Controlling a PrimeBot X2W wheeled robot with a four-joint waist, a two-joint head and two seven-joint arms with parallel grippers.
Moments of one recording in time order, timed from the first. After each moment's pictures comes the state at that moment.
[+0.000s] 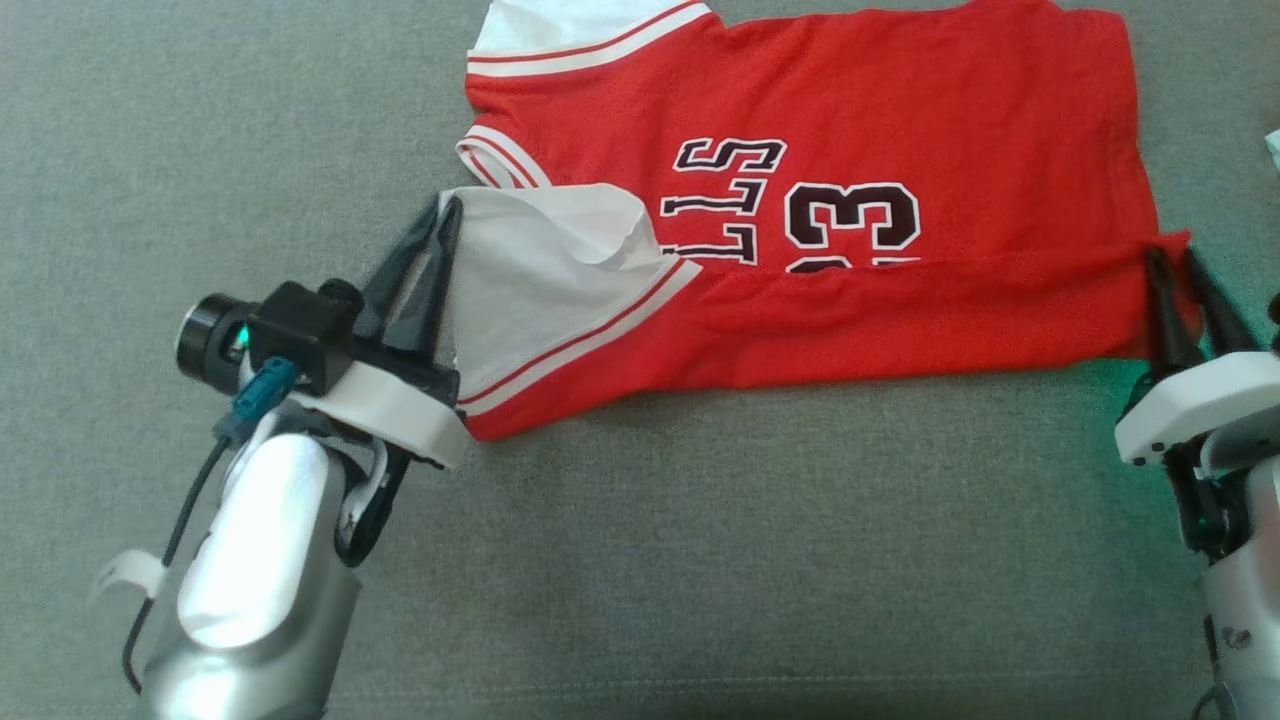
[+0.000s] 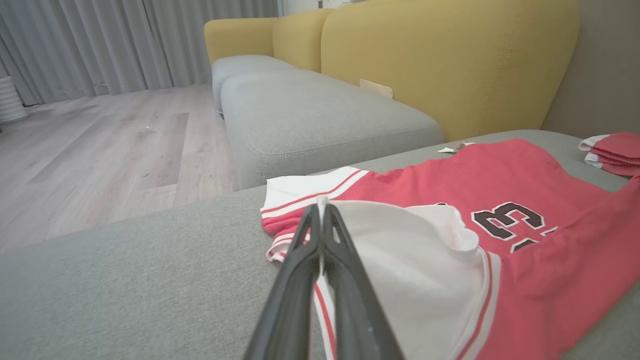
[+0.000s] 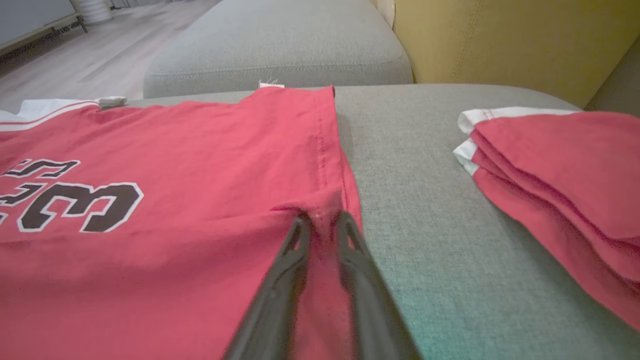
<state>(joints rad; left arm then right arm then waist) -0.43 0.14 -0.31 0.32 -0.13 -0.13 -0.26 -0.36 -0.26 -0.06 0.47 0.23 0.13 -0.01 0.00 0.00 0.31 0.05</state>
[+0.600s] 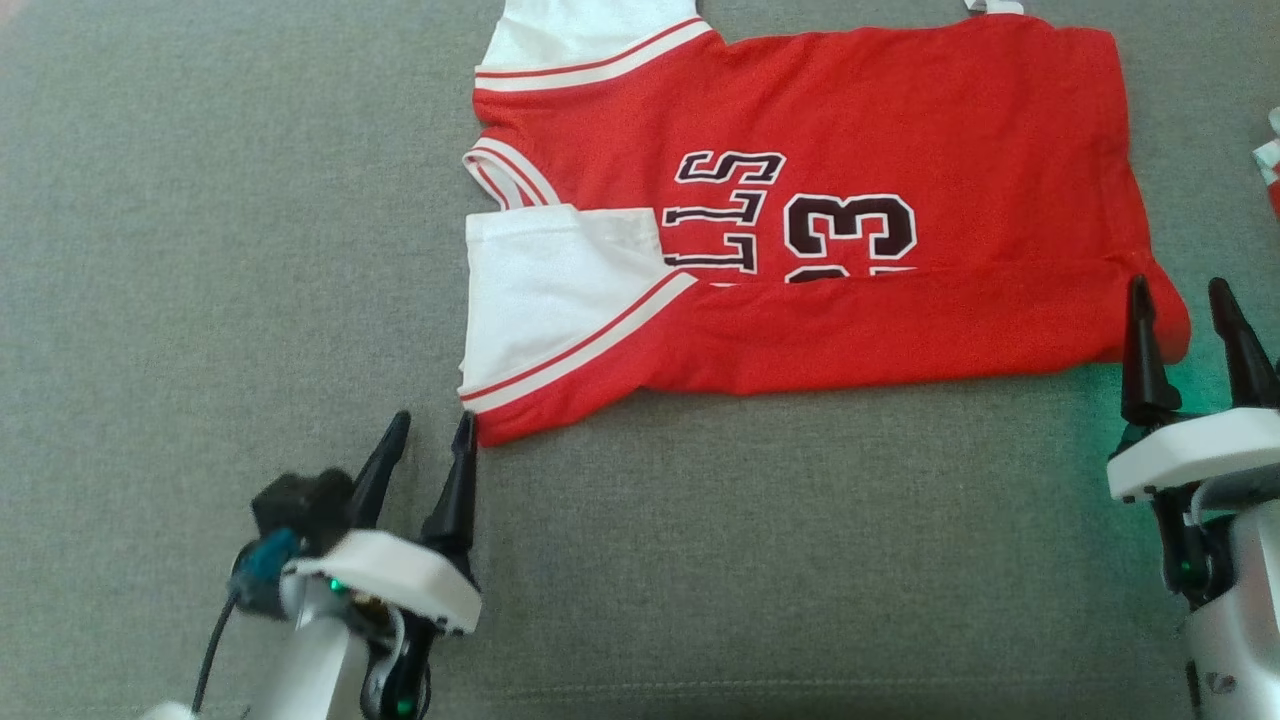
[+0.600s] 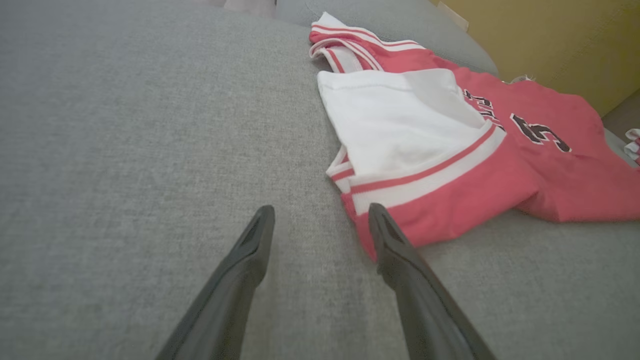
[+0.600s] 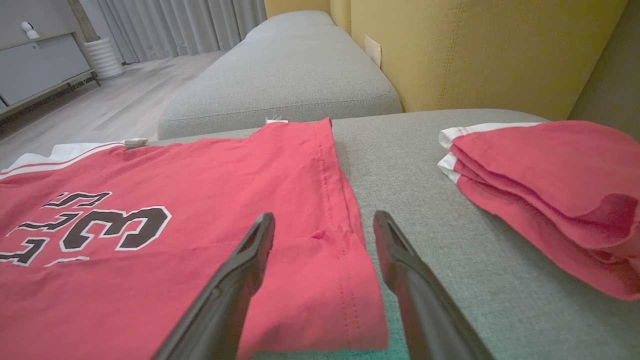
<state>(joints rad) -0.14 0.05 -0.23 0.41 -0.32 -0.10 -0.26 -0.28 -0.22 -0.09 0.44 0.25 0.13 -0.15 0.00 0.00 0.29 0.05</state>
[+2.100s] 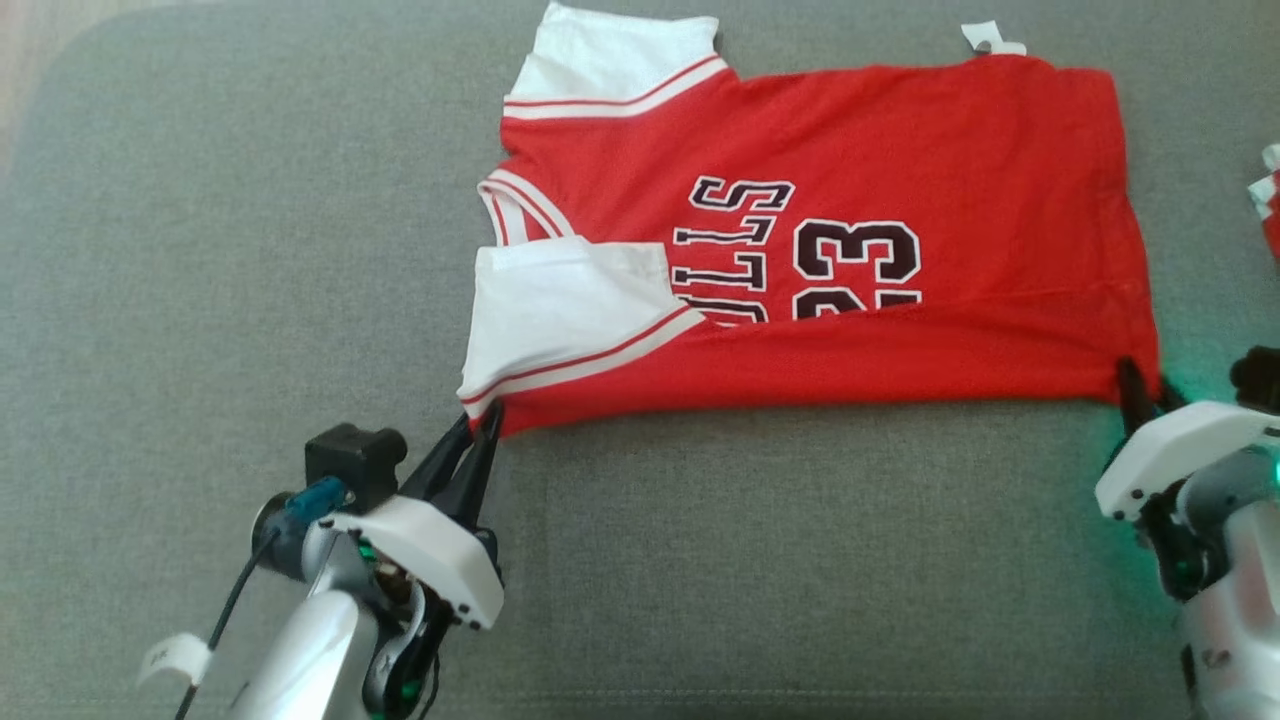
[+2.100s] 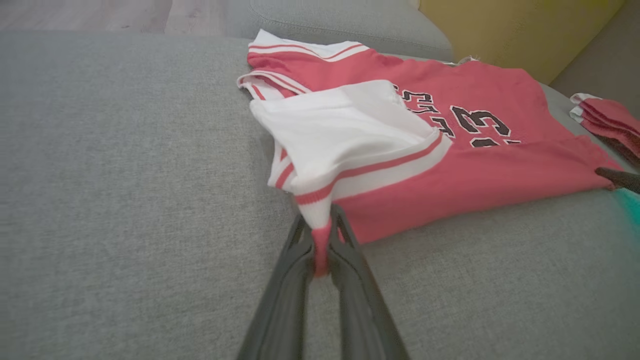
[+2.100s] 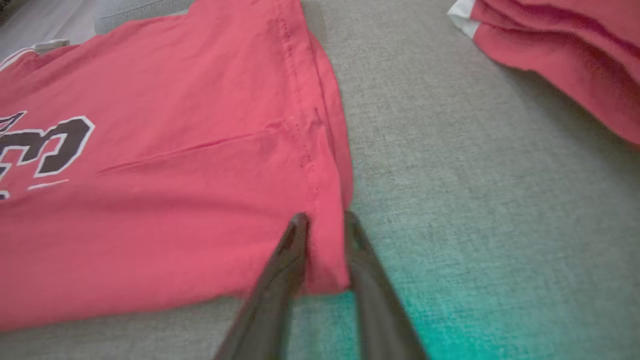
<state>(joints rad) -0.18 0.13 -0.37 0.28 -0.35 -0.06 -0.05 -0.37 -0.22 -0.12 0.69 0.27 0.13 0.12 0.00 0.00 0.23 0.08</state>
